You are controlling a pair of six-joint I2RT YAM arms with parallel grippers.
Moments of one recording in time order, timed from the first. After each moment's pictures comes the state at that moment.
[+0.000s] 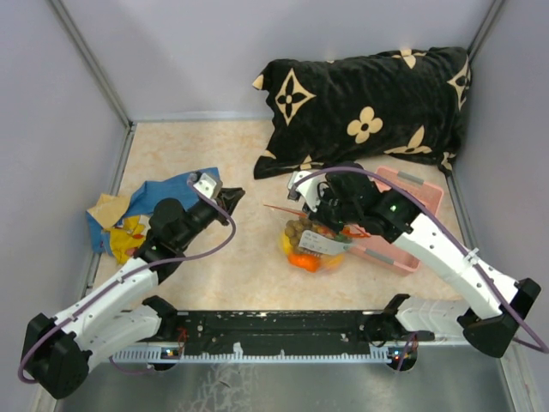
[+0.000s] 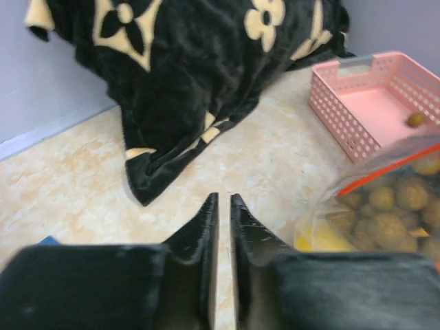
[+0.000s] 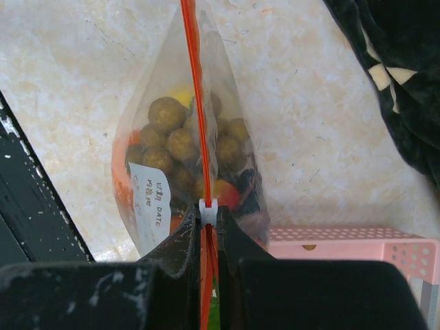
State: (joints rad) left arm -0.59 0.89 0.54 0.40 0.12 0.01; right arm 0.80 1.13 1.27 -0.91 -0.09 -0.40
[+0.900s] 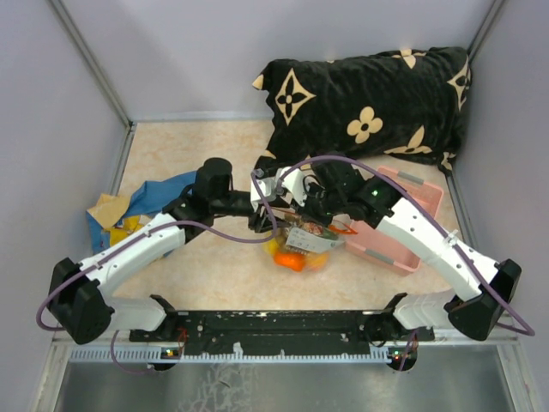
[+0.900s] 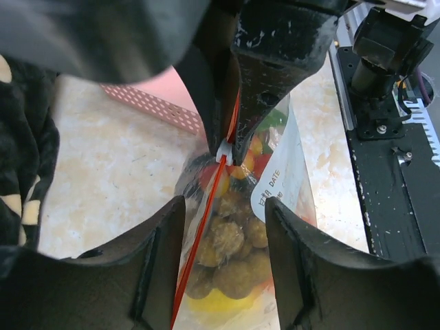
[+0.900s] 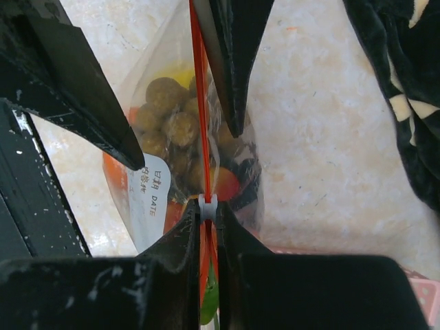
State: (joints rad) left arm -0.71 1.28 0.99 -0.03 0.79 0.36; right arm 0.80 1.27 1.36 -0.92 -0.18 -0.45
